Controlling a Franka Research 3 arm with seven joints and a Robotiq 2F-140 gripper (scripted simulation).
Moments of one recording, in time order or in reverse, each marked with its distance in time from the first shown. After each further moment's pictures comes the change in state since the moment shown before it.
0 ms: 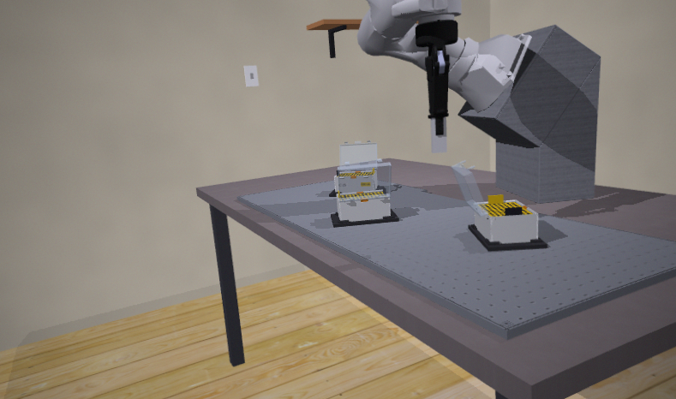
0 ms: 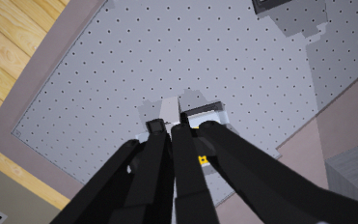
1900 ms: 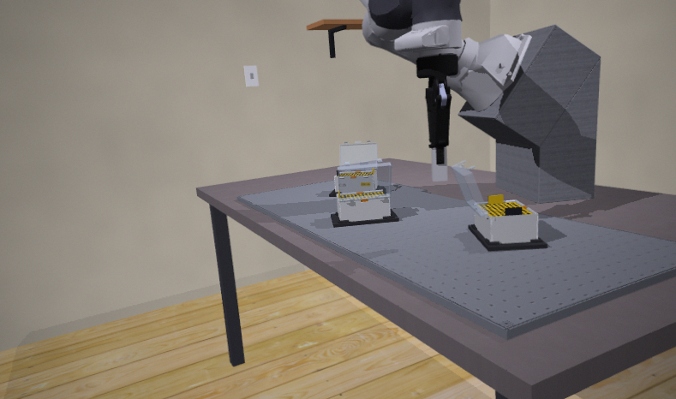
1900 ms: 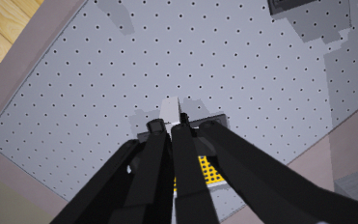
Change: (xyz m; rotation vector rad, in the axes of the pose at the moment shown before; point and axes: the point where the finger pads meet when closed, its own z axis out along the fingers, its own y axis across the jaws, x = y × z) arm 0.000 0.002 0.056 -0.005 0.002 -0.044
